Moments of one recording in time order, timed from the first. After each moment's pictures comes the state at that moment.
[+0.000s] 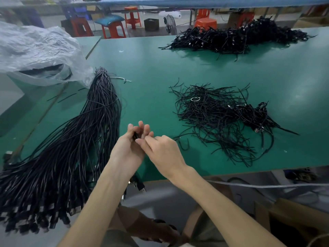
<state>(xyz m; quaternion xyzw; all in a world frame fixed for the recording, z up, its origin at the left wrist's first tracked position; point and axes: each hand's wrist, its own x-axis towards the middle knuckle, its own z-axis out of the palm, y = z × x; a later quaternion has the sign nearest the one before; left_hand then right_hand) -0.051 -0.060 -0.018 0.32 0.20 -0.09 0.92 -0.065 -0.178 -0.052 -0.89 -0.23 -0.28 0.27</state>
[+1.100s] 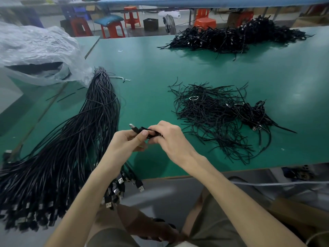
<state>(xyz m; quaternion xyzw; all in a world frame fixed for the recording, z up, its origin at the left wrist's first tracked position) -0.063 -0.035 -0.021 0.77 -0.03 -0.05 0.64 -0.050 -0.213 -0.025 -0.88 -0.20 -0.04 0.43</state>
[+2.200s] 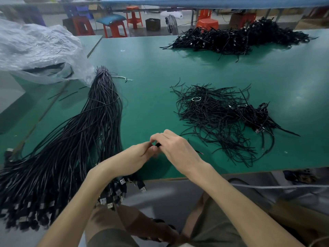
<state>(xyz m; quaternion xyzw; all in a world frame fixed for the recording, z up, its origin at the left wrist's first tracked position) -0.057 -0.033 -0.029 0.90 -0.20 -0.20 0.33 -0.064 -0.218 -0.041 -0.90 -0.32 -0.15 0.26</state>
